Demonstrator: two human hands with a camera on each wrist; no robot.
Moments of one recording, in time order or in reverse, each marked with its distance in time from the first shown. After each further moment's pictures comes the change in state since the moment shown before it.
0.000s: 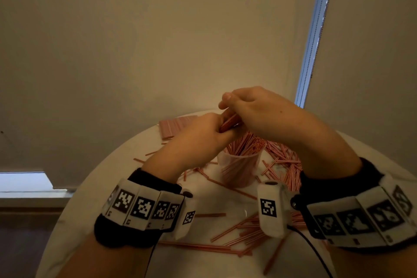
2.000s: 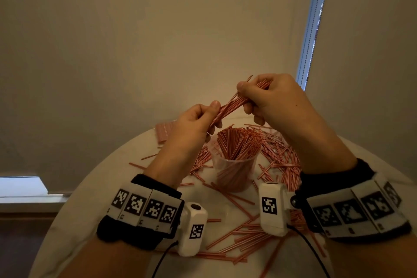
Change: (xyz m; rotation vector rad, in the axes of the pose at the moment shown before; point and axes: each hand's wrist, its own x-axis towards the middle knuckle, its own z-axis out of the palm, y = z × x) left_hand 0.012 -0.014 0.012 -0.724 0.372 -0.127; right_hand 0.007 0.022 -0.013 0.446 0.329 -0.041
